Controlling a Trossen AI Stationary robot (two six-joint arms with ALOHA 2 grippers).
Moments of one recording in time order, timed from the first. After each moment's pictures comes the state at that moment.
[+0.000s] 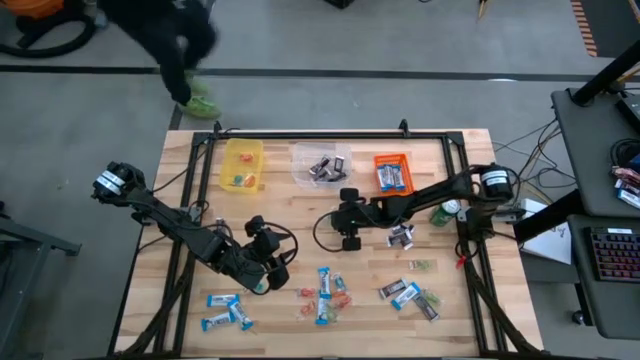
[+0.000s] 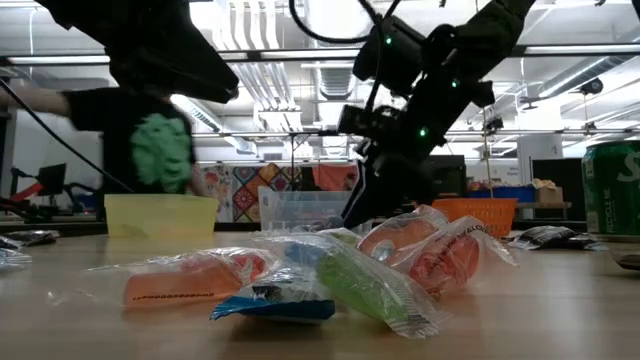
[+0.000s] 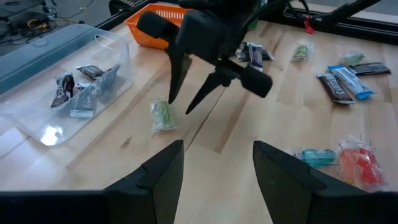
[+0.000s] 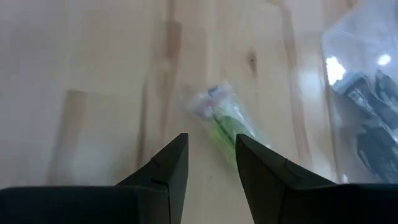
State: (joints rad) left arm -0.56 1.41 0.79 -0.14 -0.85 -0.66; right arm 0.00 1.84 0.96 0.01 0.21 -0.21
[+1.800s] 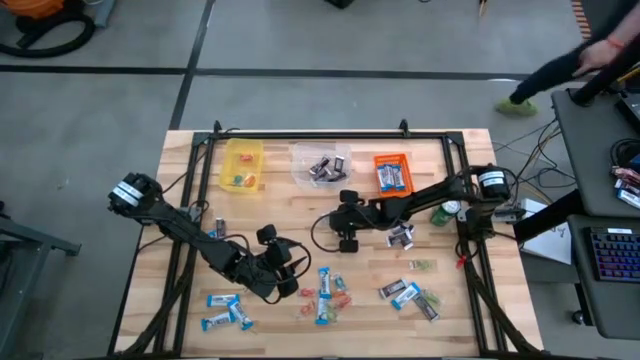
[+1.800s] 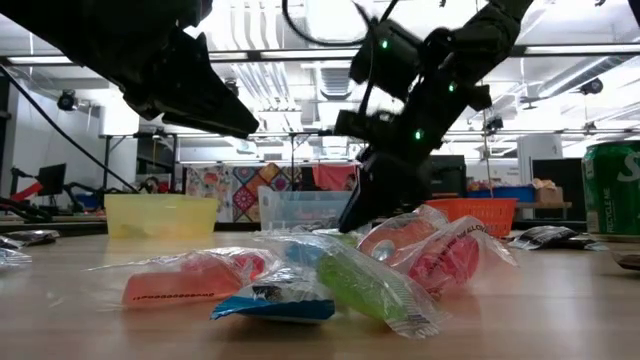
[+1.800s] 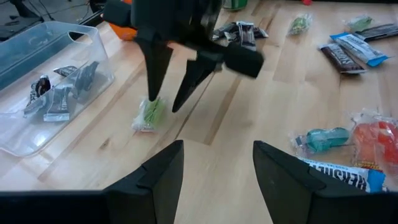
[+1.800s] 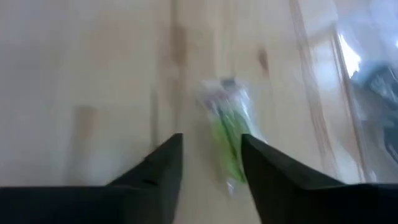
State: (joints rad) left arm -0.56 1.60 0.79 0.04 -0.85 -0.56; right arm 0.01 1.86 0.98 0.02 0.20 -0.11
